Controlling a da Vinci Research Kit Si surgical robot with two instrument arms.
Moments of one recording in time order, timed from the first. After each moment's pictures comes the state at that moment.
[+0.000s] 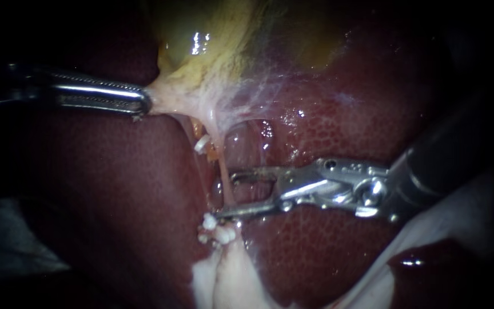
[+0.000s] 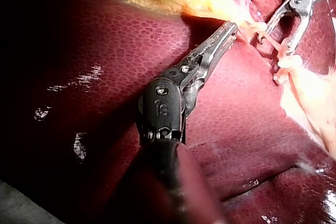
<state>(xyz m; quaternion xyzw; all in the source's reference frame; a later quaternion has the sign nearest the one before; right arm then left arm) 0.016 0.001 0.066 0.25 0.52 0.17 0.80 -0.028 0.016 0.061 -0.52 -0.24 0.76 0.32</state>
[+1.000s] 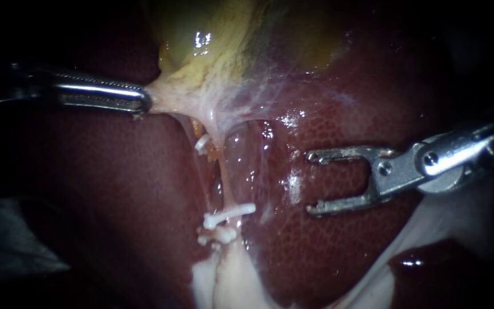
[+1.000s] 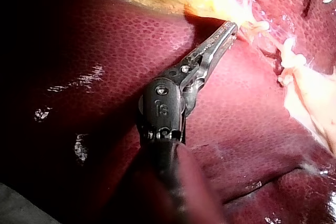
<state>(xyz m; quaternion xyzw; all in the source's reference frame) 0.005 0.003 0.058 0.15 0.48 0.03 0.86 -0.029 0.016 0.063 -0.52 -0.23 0.76 0.32</state>
